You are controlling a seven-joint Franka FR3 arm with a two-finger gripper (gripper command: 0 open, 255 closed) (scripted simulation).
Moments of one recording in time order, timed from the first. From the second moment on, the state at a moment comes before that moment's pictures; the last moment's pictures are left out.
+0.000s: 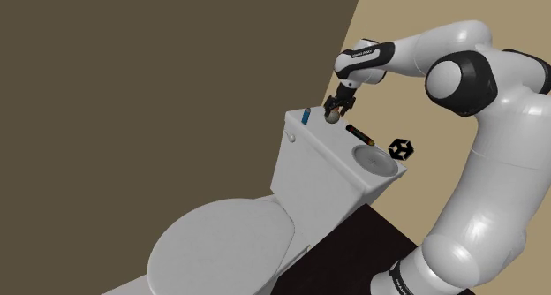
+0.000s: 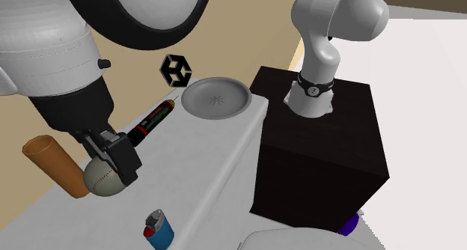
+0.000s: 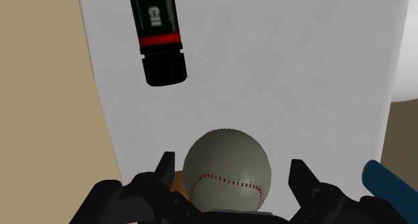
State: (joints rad) arm -0.25 0.34 -0.30 -1.75 0.16 2.13 -0.36
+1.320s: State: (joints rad) arm -0.25 0.34 -0.30 -1.74 0.16 2.11 -0.36
